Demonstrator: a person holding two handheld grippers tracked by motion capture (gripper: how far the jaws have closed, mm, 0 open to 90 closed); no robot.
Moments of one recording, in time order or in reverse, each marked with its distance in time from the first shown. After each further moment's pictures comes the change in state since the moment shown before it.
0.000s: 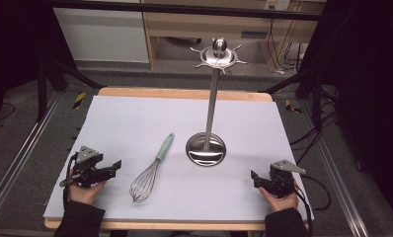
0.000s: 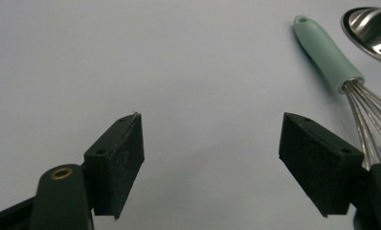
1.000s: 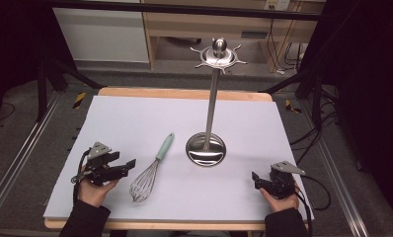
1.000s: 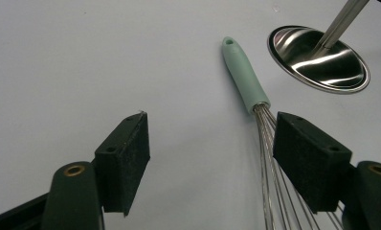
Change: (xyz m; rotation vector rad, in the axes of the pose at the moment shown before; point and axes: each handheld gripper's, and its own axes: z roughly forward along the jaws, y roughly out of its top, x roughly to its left) left arm -0.042 0.028 -0.003 0.011 -0.137 0.018; right arm -0.001 -0.004 0.000 0.015 -0.020 -0.009
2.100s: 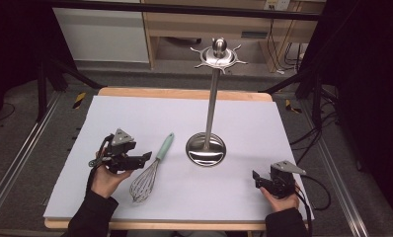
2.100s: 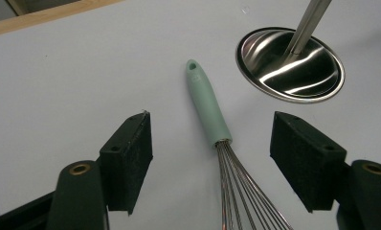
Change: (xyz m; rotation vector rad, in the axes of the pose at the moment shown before) left arm -0.037 0.049 0.019 0.078 -0.022 0.142; right arm -0.001 0.002 -0.001 -0.017 0.002 0.000
